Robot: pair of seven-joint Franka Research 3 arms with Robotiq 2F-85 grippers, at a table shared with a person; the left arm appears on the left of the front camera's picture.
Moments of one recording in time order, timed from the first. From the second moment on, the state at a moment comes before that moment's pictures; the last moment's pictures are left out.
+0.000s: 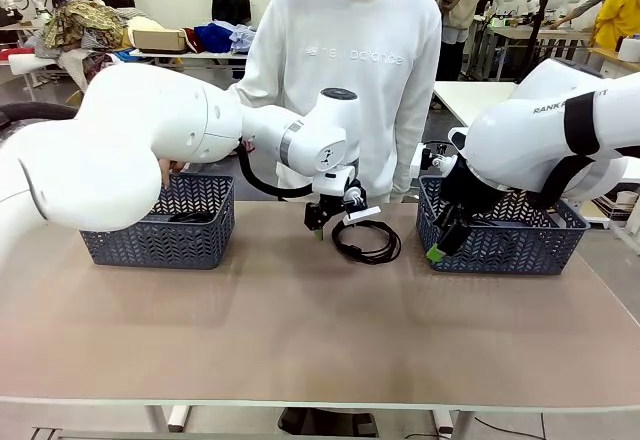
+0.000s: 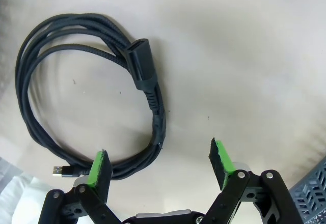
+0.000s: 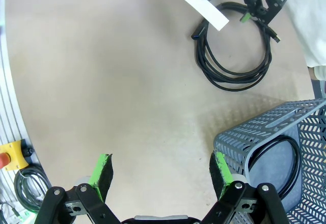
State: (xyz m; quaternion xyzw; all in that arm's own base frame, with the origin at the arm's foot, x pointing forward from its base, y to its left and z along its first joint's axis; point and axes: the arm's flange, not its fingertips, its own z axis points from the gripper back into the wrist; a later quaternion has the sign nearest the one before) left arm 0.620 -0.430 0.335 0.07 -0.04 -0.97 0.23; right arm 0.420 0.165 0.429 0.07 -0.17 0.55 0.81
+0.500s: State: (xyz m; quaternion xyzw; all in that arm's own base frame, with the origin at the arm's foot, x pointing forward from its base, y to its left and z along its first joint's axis) left arm 0.618 -0.430 0.324 0.06 -0.03 -0.97 0.22; right arm 0.420 0.165 0.429 0.07 -0.17 0.55 0.81
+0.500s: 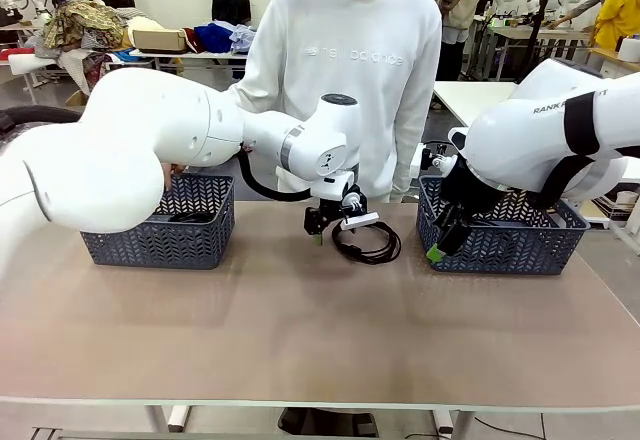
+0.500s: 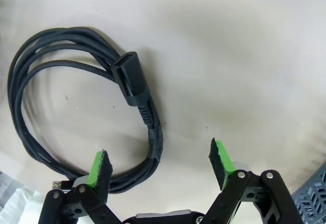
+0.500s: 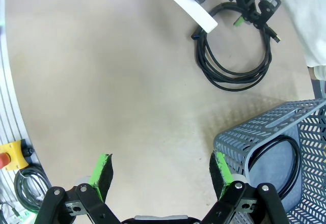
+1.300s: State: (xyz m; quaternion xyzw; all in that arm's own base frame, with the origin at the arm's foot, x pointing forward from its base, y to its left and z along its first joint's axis) left arm 0.614 -0.424 0.317 0.02 -0.02 -0.98 0.22; right arm 0.420 0.165 0.429 0.07 -0.17 0.55 0.81
